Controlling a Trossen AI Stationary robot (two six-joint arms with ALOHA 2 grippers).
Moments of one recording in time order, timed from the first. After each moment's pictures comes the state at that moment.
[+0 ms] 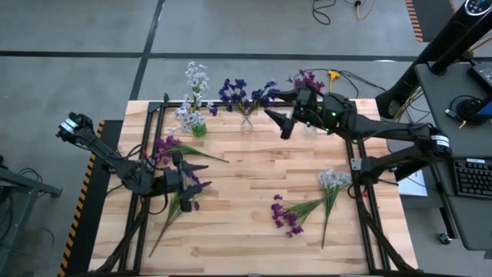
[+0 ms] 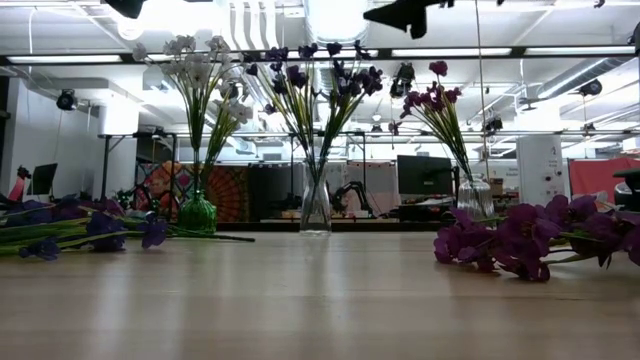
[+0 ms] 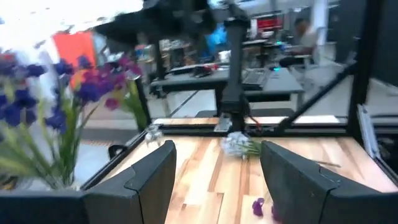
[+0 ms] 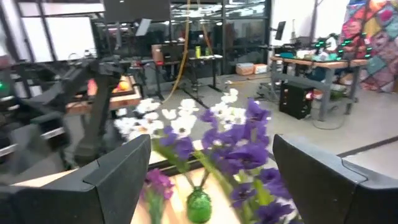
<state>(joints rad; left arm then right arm) -0.63 0.95 0.54 0.43 -0.90 0.09 -0.26 1.21 1.03 0.24 0.10 0.03</state>
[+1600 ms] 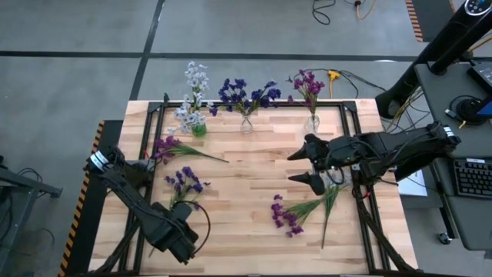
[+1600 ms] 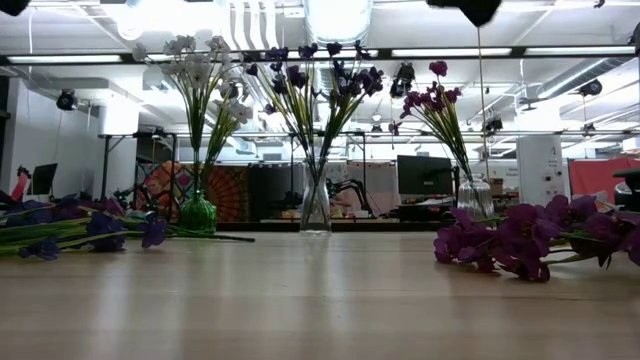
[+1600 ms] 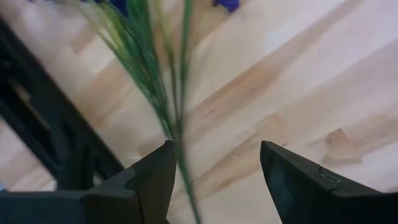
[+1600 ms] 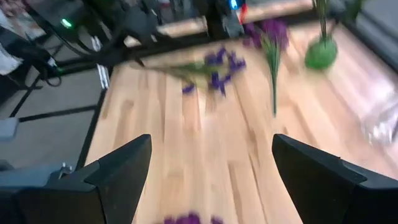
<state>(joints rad) -0.83 1.73 1.33 -1.33 -0.02 -1.76 0.20 1.04 1.03 -0.47 0.11 0.31</state>
